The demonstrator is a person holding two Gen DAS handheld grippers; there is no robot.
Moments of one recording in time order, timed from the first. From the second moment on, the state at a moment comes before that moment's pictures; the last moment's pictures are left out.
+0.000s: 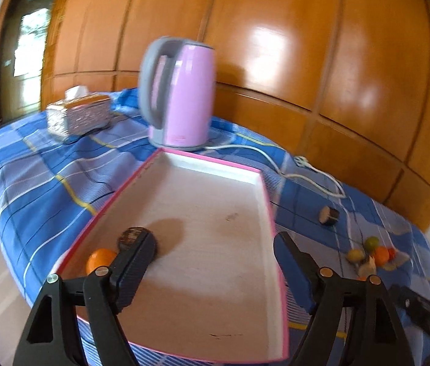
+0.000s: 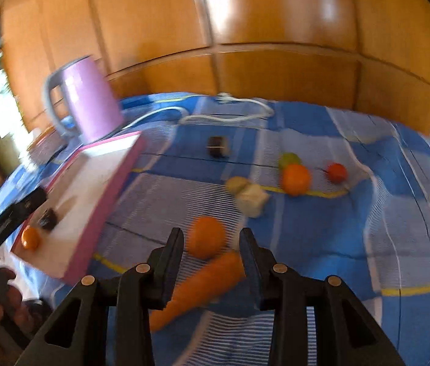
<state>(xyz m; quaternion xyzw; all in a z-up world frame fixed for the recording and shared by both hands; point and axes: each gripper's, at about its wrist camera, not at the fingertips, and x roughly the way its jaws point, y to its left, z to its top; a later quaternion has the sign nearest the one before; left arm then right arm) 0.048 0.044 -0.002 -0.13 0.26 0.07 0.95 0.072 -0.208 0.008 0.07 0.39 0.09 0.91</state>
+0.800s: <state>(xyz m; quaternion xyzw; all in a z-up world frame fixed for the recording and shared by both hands) 0.055 -0.093 -0.026 0.05 0.35 -0.23 0.91 0.079 -0.271 -0.020 0.24 0.42 0.01 0.88</state>
